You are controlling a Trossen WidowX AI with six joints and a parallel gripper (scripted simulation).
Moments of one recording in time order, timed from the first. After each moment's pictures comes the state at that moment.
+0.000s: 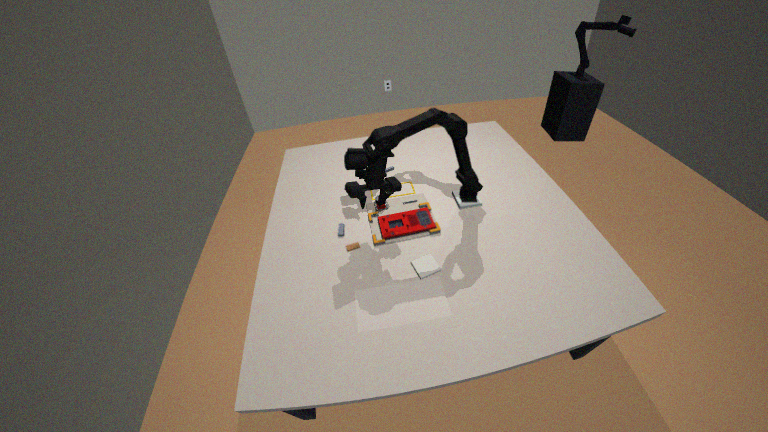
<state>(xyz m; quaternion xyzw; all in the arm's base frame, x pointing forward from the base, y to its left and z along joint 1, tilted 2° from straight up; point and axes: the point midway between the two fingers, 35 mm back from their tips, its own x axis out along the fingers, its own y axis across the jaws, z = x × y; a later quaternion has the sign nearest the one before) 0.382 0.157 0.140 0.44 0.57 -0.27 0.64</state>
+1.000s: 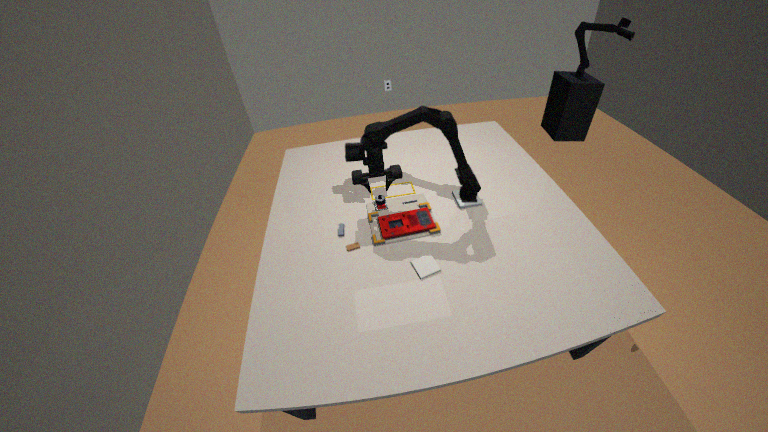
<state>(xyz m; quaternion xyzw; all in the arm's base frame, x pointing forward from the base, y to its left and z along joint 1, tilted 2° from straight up) 0.373 0.028 0.098 0.45 0.54 -0.45 0.54</state>
